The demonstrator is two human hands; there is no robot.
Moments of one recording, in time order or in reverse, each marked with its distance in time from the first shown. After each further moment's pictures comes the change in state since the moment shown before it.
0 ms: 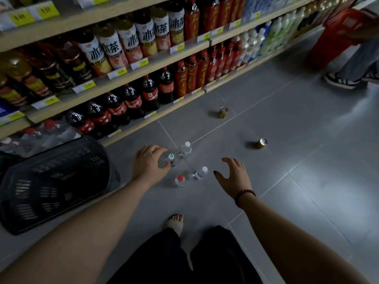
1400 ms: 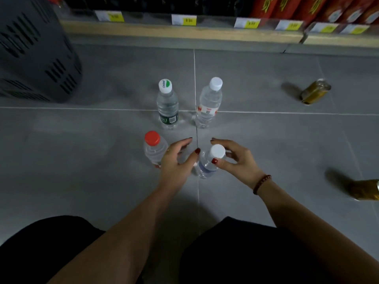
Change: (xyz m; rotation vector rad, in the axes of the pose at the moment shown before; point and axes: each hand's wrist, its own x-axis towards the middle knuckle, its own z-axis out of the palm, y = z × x) left_hand 0.047 -0.056 0.565 -0.890 0.522 -0.673; right_hand 0.350 0.289 0.347 0.371 -0.638 -0.671
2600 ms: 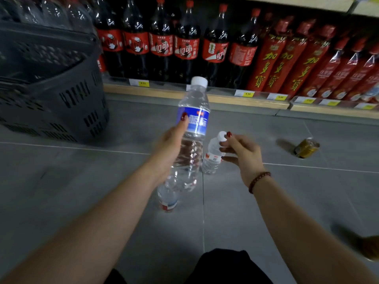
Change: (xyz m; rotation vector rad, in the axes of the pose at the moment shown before) left_hand 0.045 0.137 -0.078 -0.338 -0.209 -0.031; right_hand 0.062 -0.112 -0.010 0.467 0.409 0.048
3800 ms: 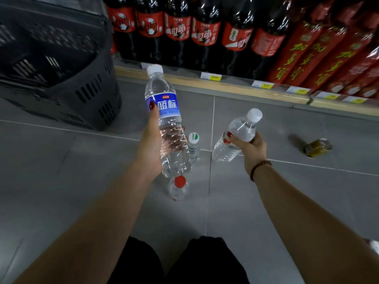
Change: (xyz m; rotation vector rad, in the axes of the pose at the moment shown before) left_hand 0.025 0.038 -0.051 -0.454 0.209 -0.135; right_hand 0.053 -0.019 0.020 -0.058 0.067 0.103
